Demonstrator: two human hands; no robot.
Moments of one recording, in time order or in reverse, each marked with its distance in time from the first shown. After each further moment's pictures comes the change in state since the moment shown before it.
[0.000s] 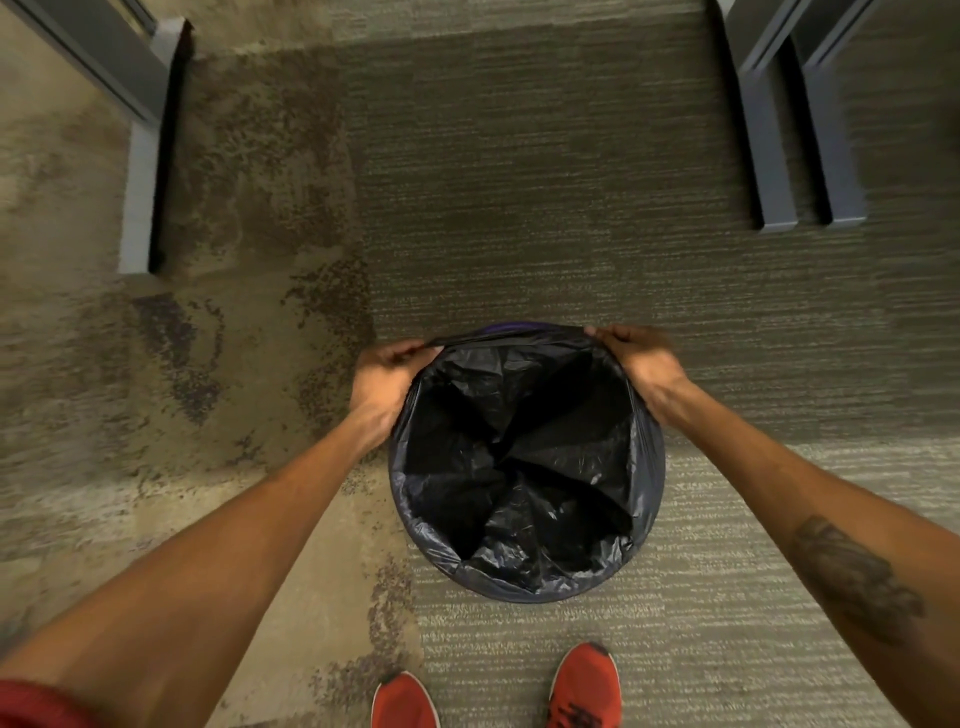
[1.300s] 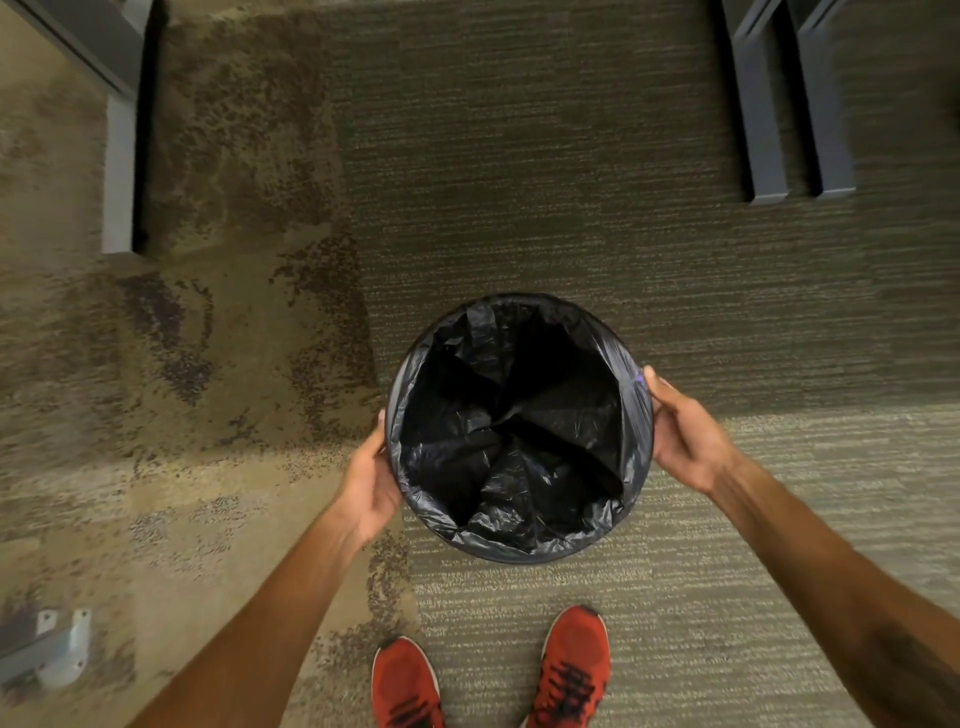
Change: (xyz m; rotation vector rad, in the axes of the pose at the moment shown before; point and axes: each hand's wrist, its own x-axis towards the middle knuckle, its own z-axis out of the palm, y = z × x) left_hand -0.088 -0.084 -0.031 -0.555 -0.177 -0.614; right_hand -0.060 0.080 -0.060 0.605 -0.196 0.278
